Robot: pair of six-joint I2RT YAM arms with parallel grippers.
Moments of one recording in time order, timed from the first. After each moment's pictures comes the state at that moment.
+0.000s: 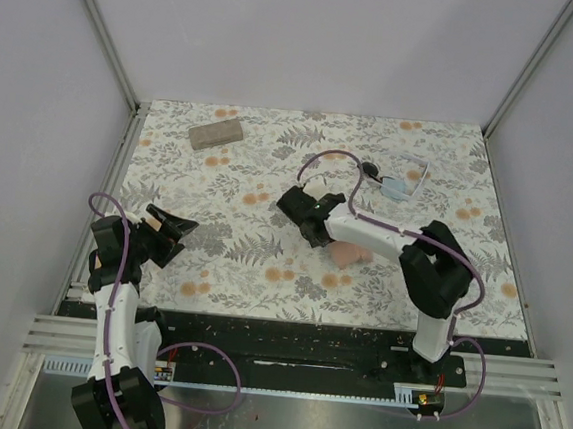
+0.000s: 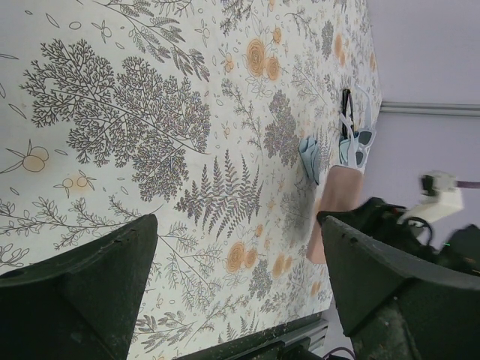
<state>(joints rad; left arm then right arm) 0.41 0.68 0.37 -0.34 0.67 -0.78 0.88 1.93 1.35 -0.80 0.74 0.42</state>
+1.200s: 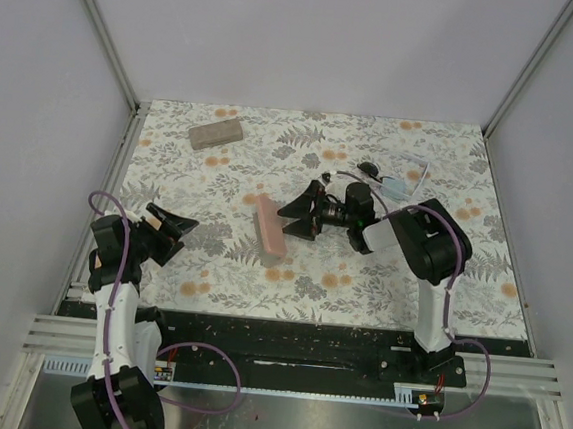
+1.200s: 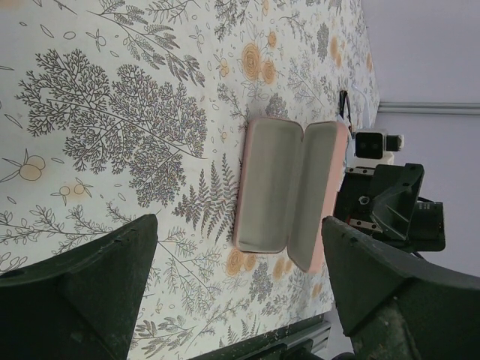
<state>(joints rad) 0.40 0.68 0.36 -0.31 0.67 -0.78 0.47 2.02 0.87 0.95 -0.89 1.33</state>
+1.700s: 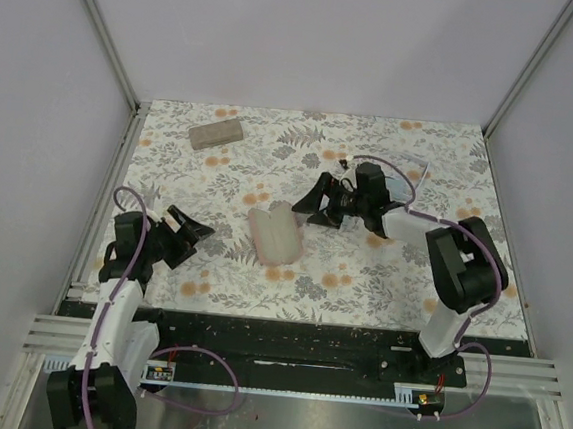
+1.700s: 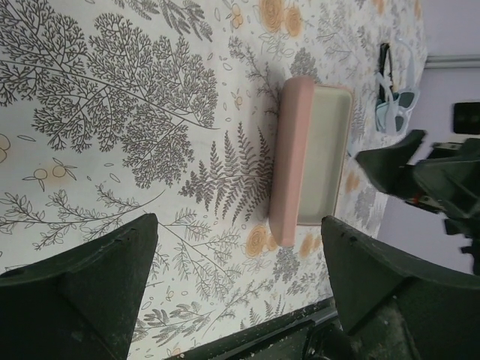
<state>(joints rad) 0.20 0.73 0.36 -0.30 0.54 -0.78 0.43 1.82 0.94 0.32 -0.70 0.90</state>
